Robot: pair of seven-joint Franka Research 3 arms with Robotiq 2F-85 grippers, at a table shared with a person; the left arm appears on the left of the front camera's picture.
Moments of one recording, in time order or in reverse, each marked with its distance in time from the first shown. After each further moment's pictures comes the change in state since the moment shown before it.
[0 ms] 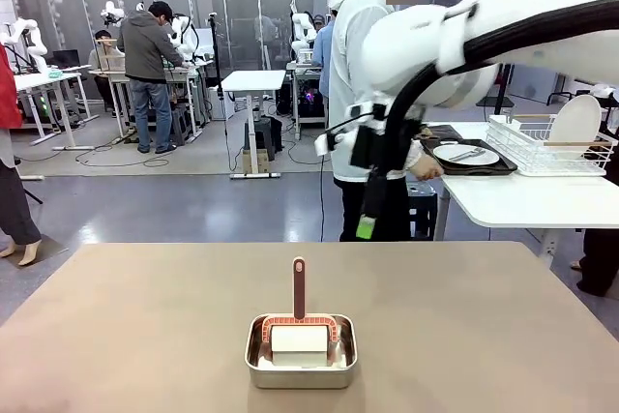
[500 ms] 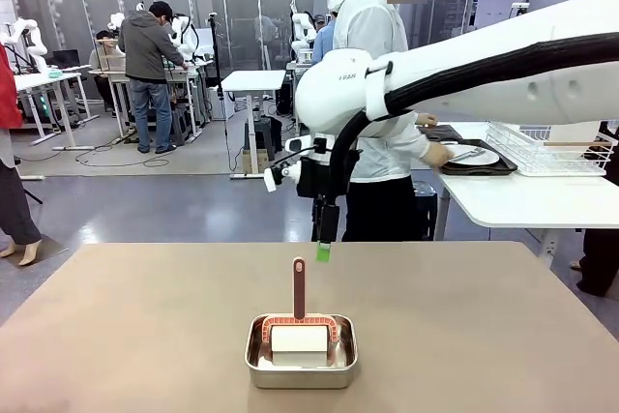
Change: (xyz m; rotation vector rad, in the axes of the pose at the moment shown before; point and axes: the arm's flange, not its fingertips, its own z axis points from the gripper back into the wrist) left arm 0.000 0.000 0.000 0.000 0.000 0.000; right arm 0.071 -0.021 -0.063 0.050 0.096 0.192
